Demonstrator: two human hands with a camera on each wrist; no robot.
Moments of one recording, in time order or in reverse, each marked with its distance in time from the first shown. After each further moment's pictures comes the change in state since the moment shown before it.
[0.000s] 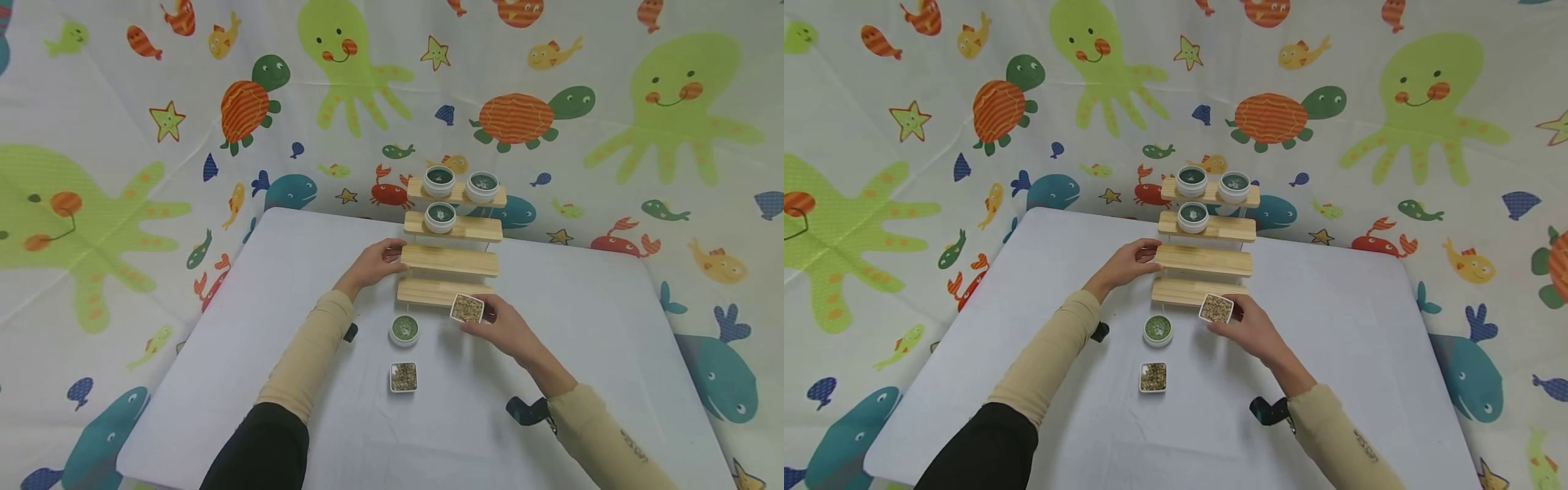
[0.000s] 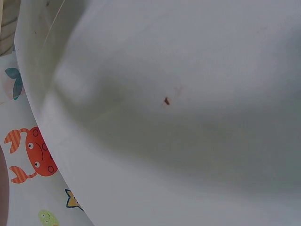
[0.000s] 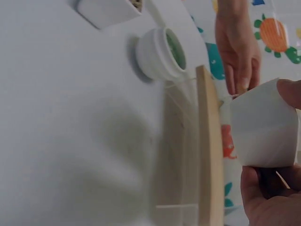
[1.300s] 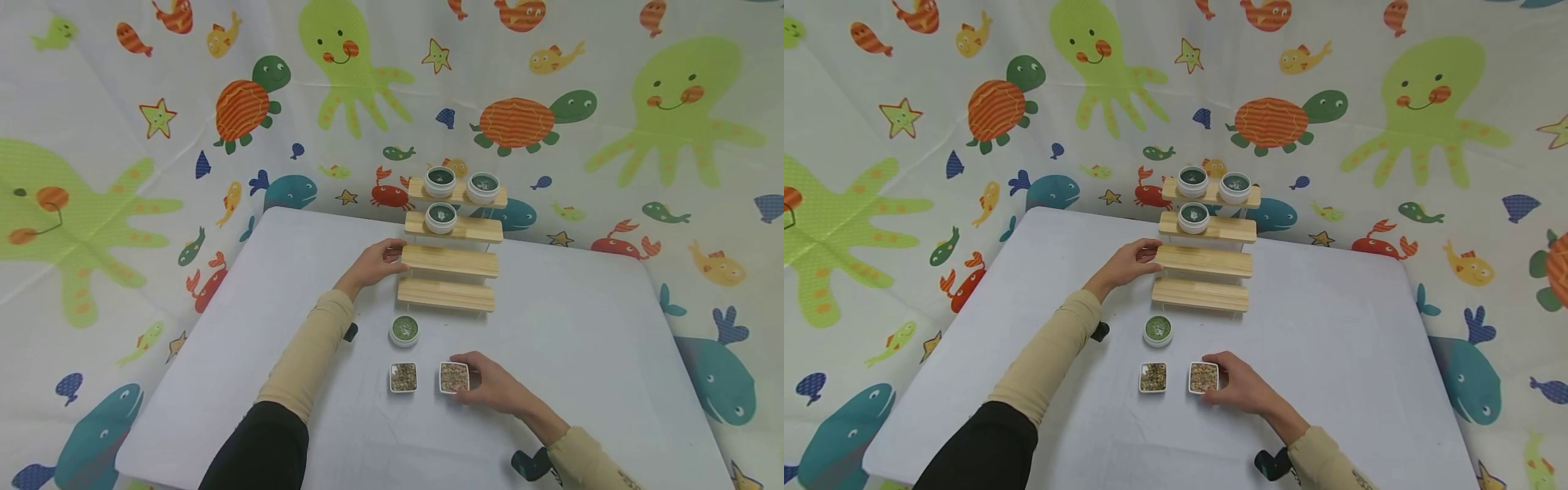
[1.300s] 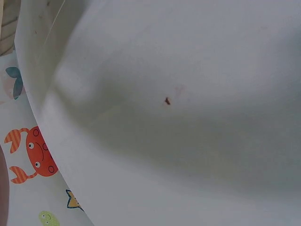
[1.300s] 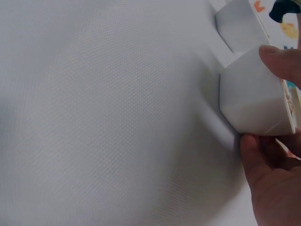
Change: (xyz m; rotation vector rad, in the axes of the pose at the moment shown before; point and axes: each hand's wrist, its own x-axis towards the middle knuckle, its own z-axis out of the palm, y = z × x) left_hand 0.009 0.003 0.003 -0.009 0.003 -0.018; right_hand -0.037 0.061 0.039 -0.089 -0.254 -0.135
